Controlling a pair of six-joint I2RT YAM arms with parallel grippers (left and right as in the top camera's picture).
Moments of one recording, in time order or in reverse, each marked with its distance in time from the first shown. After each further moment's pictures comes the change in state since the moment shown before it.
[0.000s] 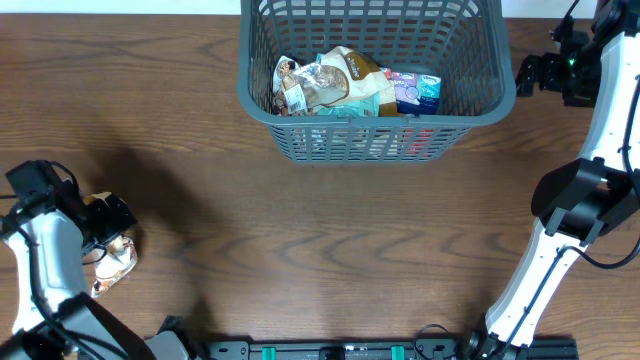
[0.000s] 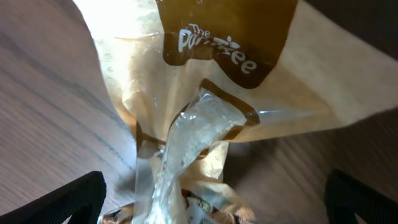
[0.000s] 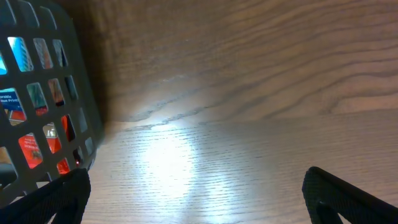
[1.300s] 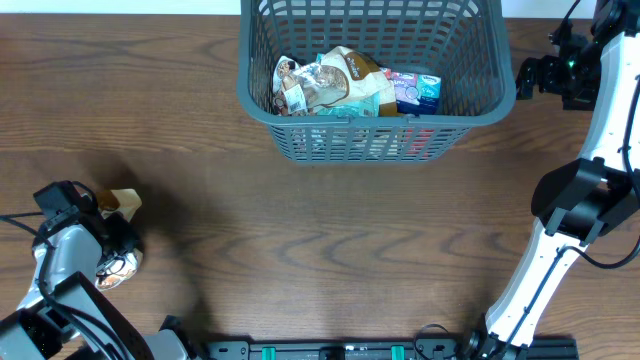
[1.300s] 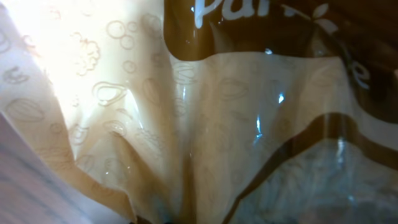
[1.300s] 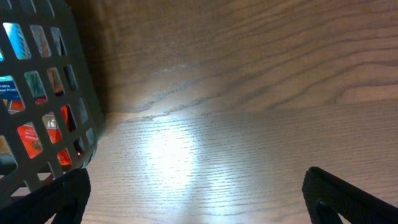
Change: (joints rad) left arm 0.002 0.048 -0.209 0.288 0.045 -0.022; right arm 0.000 0.000 0.000 -0.031 0.000 0.000
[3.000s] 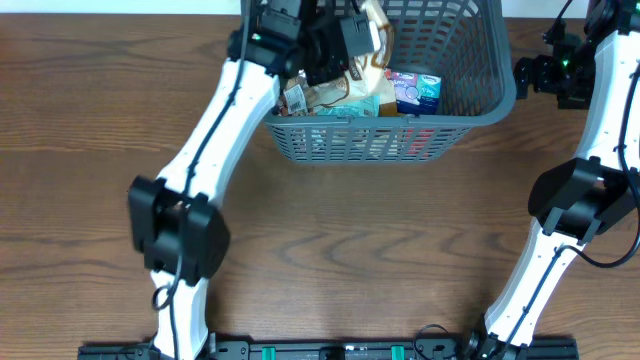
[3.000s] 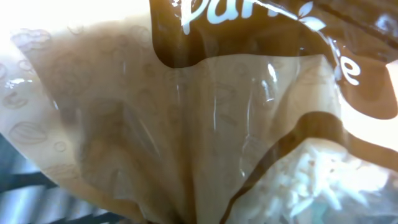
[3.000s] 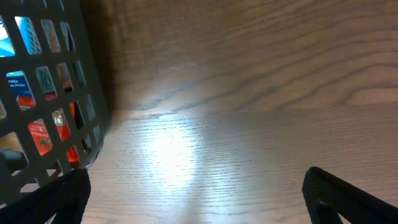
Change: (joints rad) left arm -1.024 0.626 1.379 -0.221 0.352 1.023; right arm 0.021 0.000 0.000 -0.008 0.000 0.000
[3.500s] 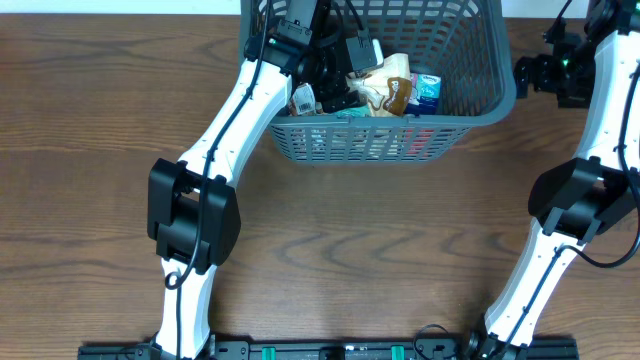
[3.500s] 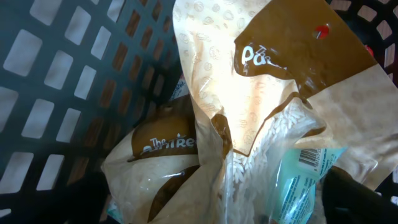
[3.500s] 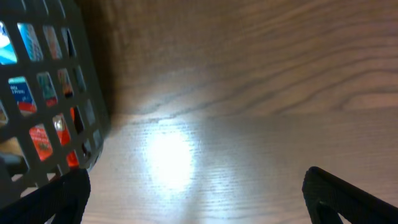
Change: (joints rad) left arm -0.009 0.074 0.000 -0.038 0.054 -0.063; right arm 0.000 0.000 0.000 0.021 0.000 0.000
